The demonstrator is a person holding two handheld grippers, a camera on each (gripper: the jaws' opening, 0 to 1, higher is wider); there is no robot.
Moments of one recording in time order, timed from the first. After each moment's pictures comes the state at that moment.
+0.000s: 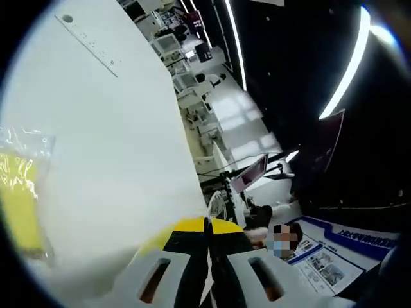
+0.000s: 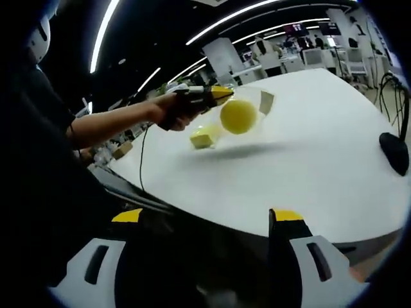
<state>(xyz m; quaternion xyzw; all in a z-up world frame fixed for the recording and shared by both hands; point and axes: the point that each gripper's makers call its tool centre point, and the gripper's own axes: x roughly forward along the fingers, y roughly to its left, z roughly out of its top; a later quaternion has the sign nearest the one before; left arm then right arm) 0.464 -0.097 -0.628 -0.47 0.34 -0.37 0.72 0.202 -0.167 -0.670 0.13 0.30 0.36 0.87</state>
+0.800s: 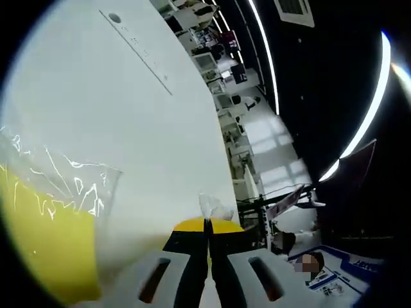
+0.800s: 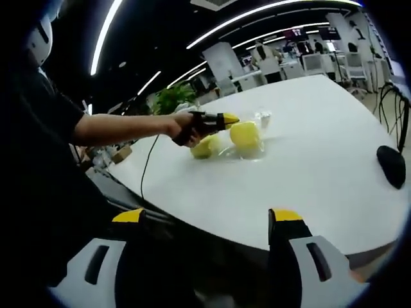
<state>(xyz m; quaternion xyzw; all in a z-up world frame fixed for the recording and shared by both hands) 0.505 -0.054 -0.687 -0.46 0.36 -0.26 0.77 0.215 -0.169 -0.650 0.13 0.28 0.36 0.88</state>
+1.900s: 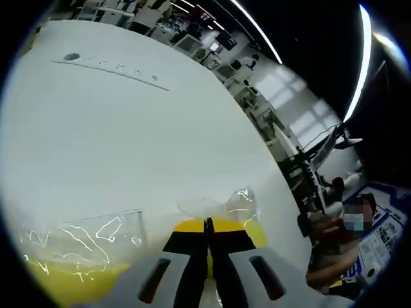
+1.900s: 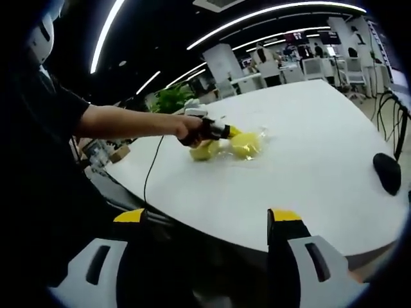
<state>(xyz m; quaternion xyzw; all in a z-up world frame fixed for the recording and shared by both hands) 0.519 -0.042 -0.724 -0.24 0.40 -0.28 0.84 0.214 -0.168 -0.642 0.12 0.28 0.35 0.88</state>
